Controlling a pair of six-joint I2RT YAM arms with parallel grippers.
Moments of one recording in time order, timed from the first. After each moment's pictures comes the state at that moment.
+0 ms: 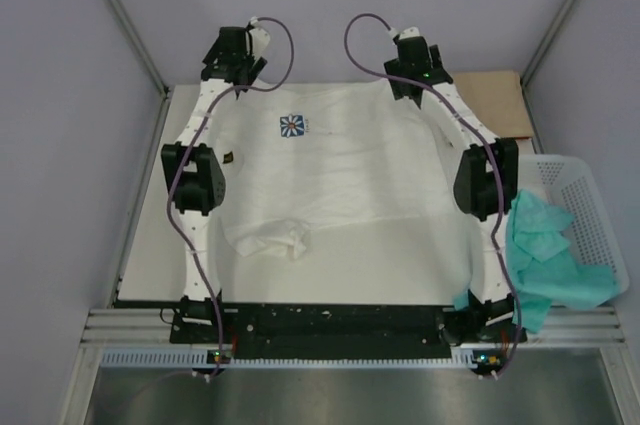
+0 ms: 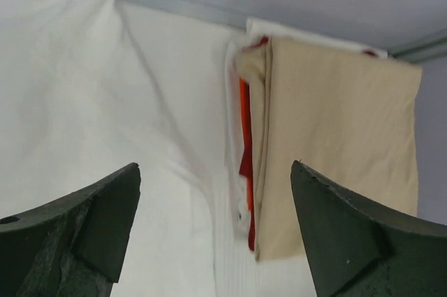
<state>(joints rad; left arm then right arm) -0.12 2.42 2.38 -0.41 -0.39 0.65 0.31 2.35 2.26 -0.43 0.48 -0.23</state>
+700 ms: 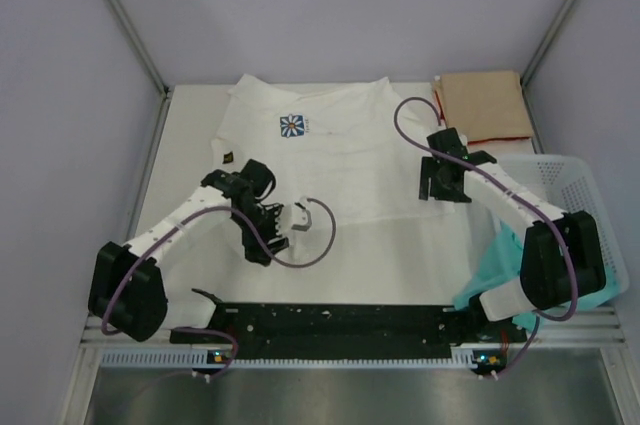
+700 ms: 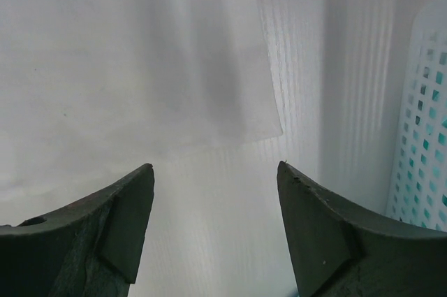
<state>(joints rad) -0.39 1.33 1.00 -1.11 0.41 0.91 0.31 1.45 0.99 -0.67 0.28 0.36</state>
